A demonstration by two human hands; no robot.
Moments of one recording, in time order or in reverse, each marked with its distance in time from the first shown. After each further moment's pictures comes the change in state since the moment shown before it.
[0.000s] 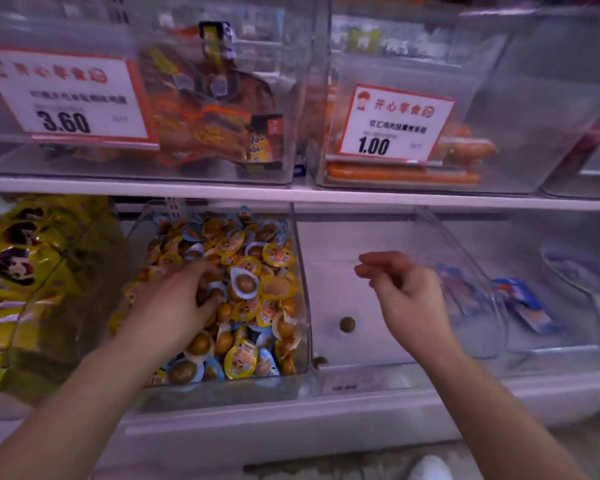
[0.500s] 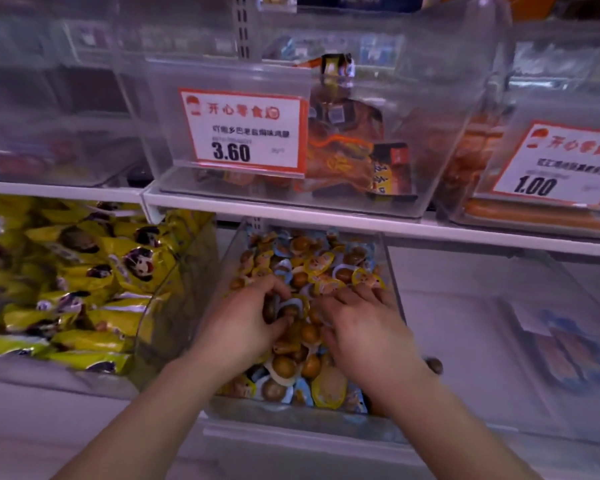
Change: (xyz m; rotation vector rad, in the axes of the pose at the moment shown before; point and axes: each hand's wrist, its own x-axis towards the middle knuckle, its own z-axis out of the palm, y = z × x) left_hand -0.011 -0.024 -0.011 -0.270 0.011 -0.057; right_hand -0.010 -0.045 0.129 -1.031 -0.416 -0.620
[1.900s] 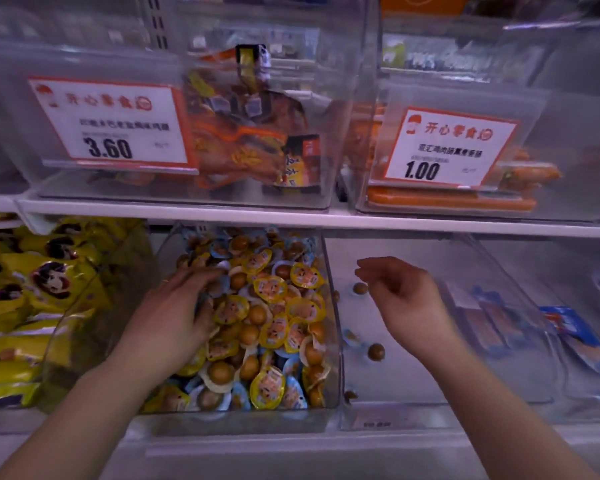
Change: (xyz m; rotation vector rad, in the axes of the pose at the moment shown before) left_hand 0.010 0.005 -0.008 0.281 0.046 0.078; right_hand -0.034 0.104 -0.005 1.101 0.310 0.524
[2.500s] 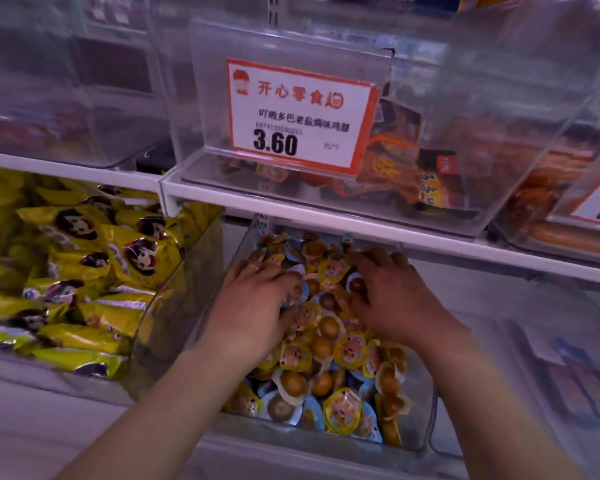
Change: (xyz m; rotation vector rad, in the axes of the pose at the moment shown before) left_hand 0.009 -0.007 0.008 0.119 0.099 0.117; right_hand 0.047 -0.038 0.095 -1.087 -0.413 -0.316
